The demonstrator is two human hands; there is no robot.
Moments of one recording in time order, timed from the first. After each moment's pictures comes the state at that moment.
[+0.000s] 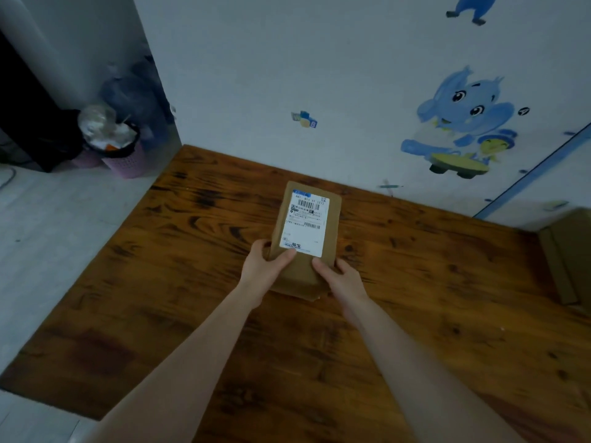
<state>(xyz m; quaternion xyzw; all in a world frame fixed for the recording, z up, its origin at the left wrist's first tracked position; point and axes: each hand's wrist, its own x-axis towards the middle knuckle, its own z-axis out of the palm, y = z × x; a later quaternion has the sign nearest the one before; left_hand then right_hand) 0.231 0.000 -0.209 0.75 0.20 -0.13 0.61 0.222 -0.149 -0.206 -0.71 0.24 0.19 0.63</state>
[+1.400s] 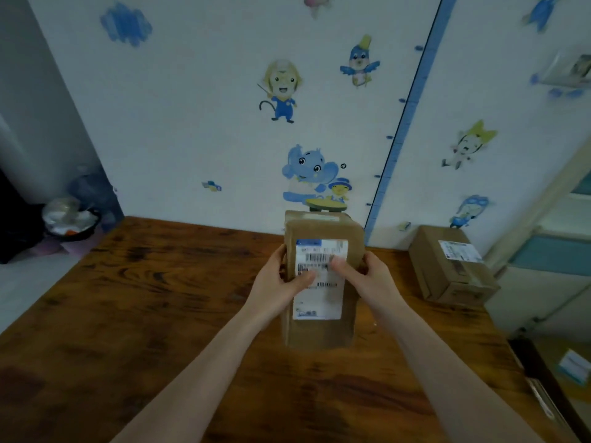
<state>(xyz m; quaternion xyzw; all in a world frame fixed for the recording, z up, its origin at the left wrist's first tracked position) 0.106 -0.223 -0.068 0.81 -0.05 -0.05 0.59 0.094 -0.388 -0.058 -0.77 0.08 -0.02 0.64</state>
